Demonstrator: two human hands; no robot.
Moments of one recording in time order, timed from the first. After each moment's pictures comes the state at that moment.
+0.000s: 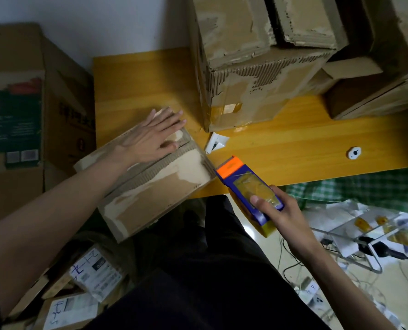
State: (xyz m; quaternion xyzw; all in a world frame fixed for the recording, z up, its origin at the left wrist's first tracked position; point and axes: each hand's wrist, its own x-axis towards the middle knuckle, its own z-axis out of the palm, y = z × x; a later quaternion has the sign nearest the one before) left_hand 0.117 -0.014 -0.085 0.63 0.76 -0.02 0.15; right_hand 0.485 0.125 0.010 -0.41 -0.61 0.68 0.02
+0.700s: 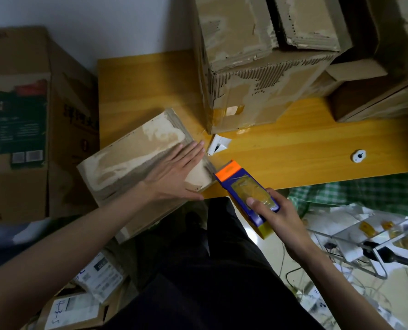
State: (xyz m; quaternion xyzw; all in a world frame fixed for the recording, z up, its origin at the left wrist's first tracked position) left_hand 0.211 -0.021 -0.093 0.66 0.74 -0.07 0.11; right_hand 0.482 0.125 -0.005 -0.42 -0.61 0.67 0.01
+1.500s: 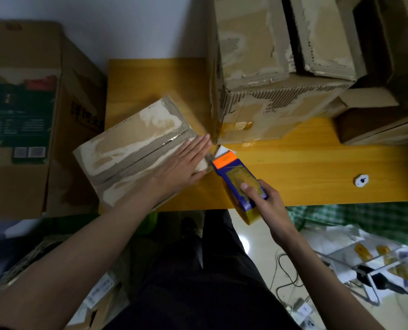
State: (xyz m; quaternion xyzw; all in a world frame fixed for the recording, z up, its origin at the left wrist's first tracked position) left_hand 0.188 0.007 -0.111 0.60 0.79 0.03 0.12; right_hand 0.416 0.150 -0.017 -0.43 -0.61 0.67 -0.01
